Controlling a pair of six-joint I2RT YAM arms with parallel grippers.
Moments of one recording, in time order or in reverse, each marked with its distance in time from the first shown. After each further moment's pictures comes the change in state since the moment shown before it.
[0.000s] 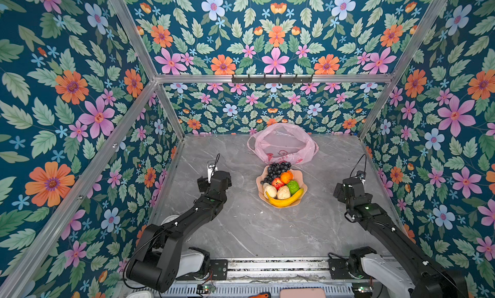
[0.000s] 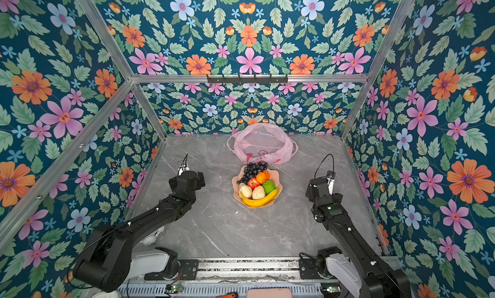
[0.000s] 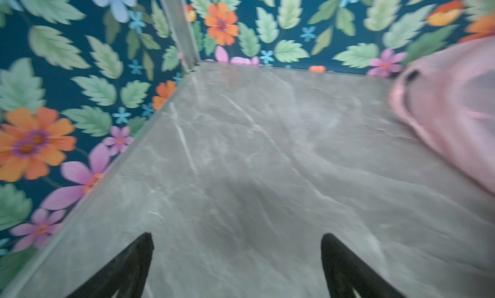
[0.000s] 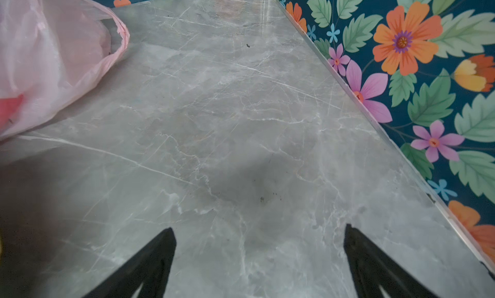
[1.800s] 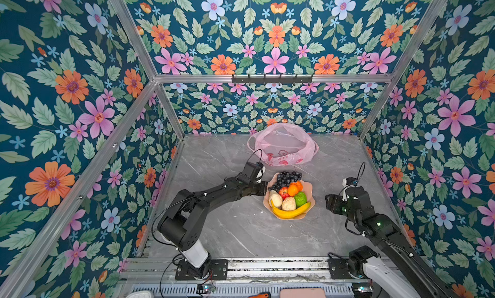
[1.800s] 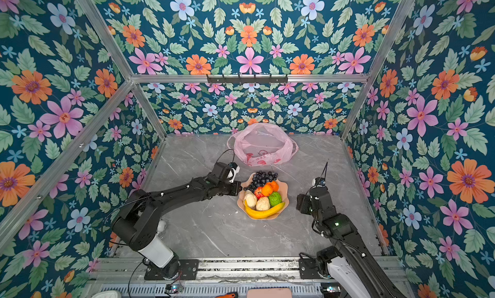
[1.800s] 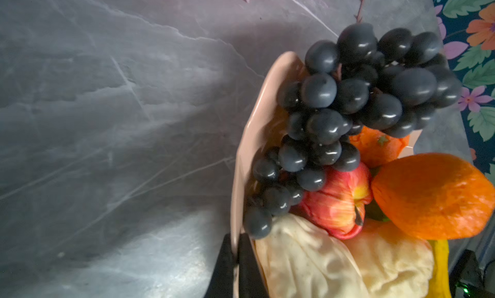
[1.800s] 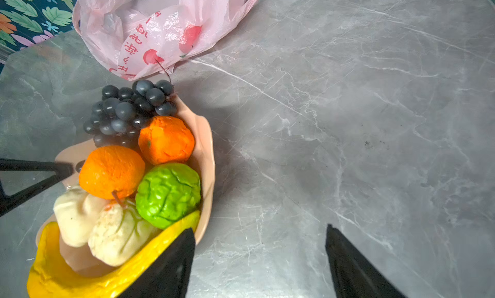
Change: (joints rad) left arm -0.277 0.353 0.410 -0.434 0.900 -0.188; right arm 0.155 -0.289 0.053 -0.322 -0.387 0.103
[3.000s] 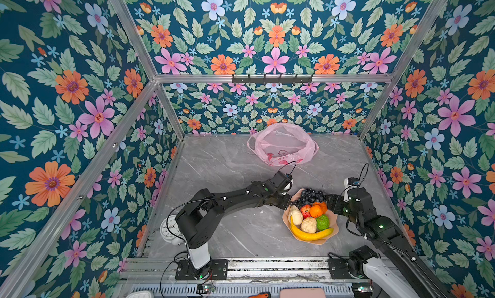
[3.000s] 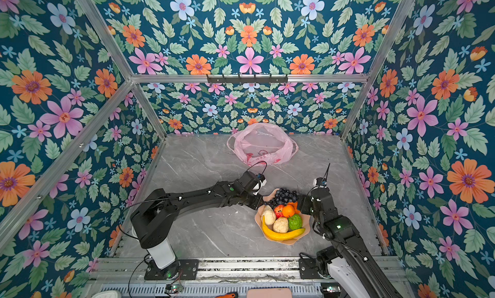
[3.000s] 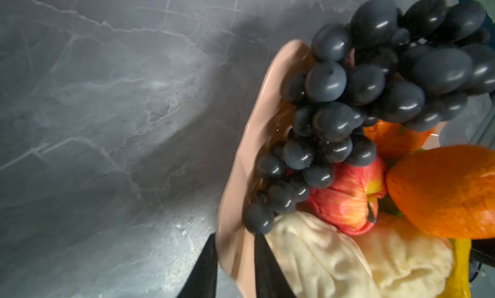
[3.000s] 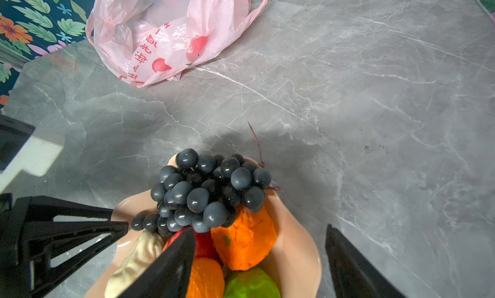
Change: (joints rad) left arm -0.333 0.116 0.202 -0.178 -0.047 0.005; right arm 0.000 -0.039 -0.002 -0.004 0.000 0.000
